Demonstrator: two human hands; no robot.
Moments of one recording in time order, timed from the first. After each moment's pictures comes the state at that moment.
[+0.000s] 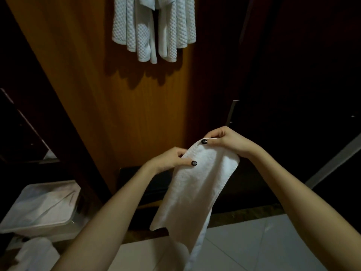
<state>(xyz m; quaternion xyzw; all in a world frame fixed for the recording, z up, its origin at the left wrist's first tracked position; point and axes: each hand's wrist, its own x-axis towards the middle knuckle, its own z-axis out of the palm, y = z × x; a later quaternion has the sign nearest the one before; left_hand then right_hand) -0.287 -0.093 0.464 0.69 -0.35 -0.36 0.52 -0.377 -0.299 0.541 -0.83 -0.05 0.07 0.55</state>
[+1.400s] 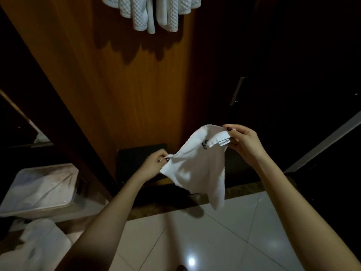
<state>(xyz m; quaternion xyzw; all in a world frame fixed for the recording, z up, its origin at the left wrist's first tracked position) -0.287 -0.020 0.374 0.82 -0.22 -0.24 0.47 -0.402 -0.288 0.464 -0.70 0.20 -0.15 0.67</state>
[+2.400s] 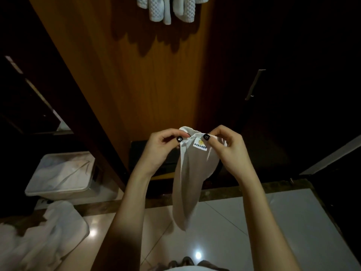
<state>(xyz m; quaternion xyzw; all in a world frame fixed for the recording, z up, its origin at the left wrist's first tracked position) -0.342 -0.010 0.476 0.68 -0.26 -0.12 0.68 -0.426 -0.187 0.492 -0.83 0.06 -0.18 0.53</state>
